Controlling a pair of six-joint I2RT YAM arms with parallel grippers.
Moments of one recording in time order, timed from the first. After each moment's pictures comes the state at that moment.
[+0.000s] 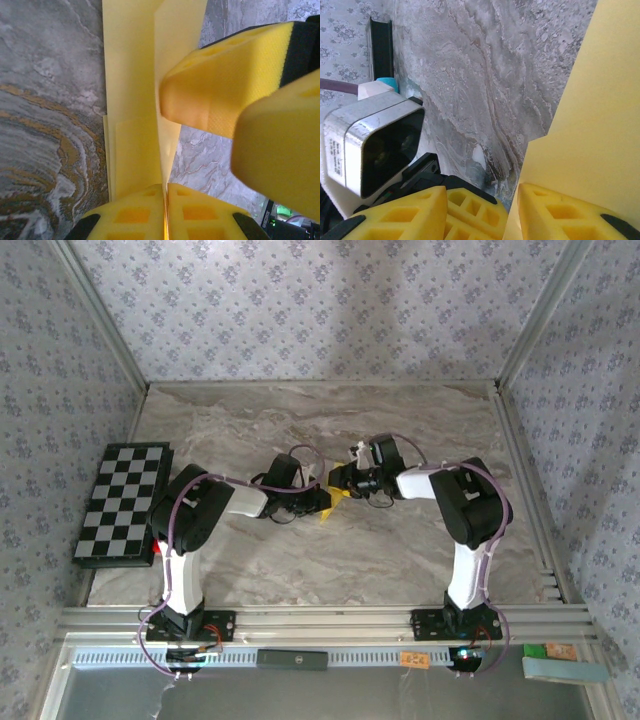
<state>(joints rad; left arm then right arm) -0.62 1.95 0.88 0.32 0.64 -0.81 0.41 1.93 0.96 0.21 -0.77 0.74</state>
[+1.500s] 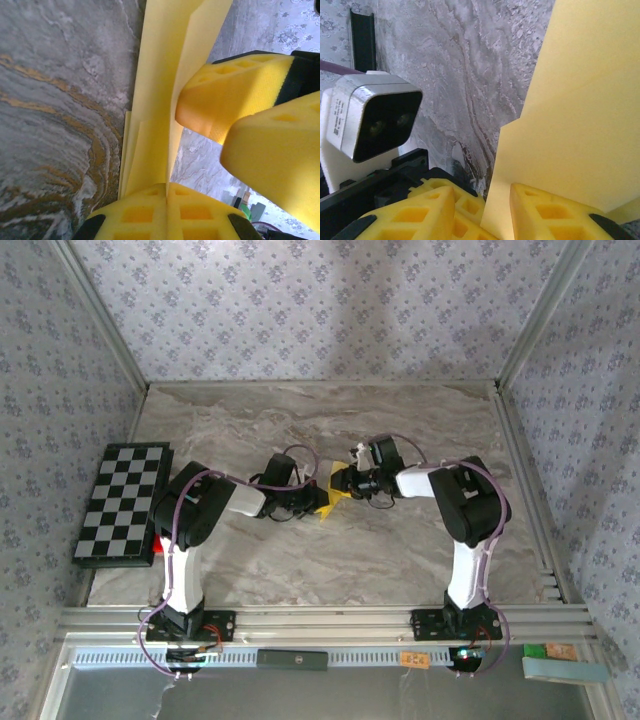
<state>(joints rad) -0.59 1.98 0.87 0.40 0.71 -0.99 0.41 1.94 0.97 0.14 -0.74 0.66</state>
